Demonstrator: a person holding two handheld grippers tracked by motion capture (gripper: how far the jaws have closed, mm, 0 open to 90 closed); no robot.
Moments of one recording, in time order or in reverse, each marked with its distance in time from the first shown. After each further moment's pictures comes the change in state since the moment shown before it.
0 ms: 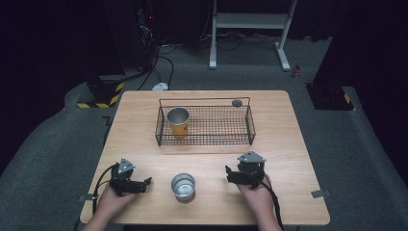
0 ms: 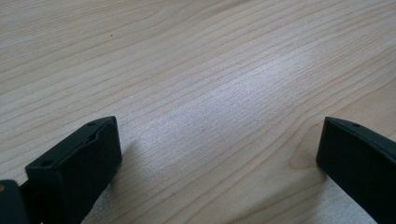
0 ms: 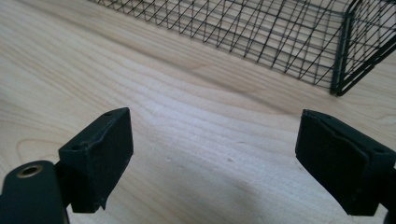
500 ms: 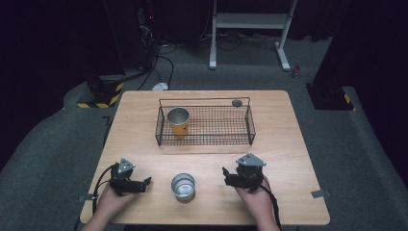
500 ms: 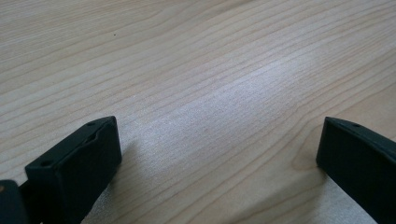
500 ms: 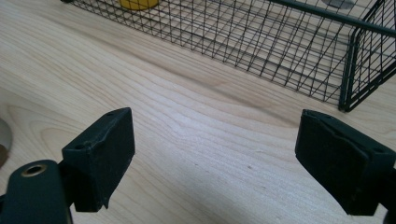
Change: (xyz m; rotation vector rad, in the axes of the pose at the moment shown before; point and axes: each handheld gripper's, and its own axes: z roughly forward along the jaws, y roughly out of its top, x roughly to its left) left arm 0.001 0.000 0.000 0.002 0.006 -0.009; right arm 0.013 0.004 -0.017 -0.055 0.034 -0.007
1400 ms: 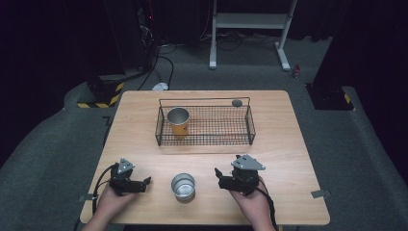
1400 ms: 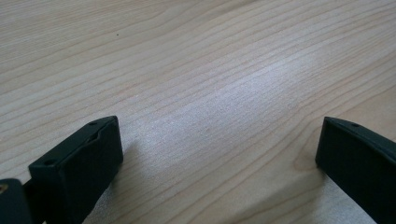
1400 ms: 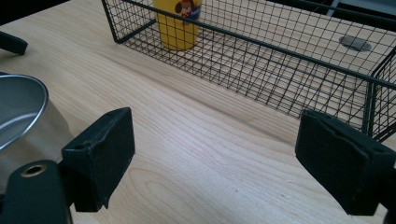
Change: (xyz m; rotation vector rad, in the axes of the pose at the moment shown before) left arm 0.000 0.000 0.000 -0.002 0.008 -0.003; right arm 0.023 0.018 -0.026 -0.099 0.073 -0.023
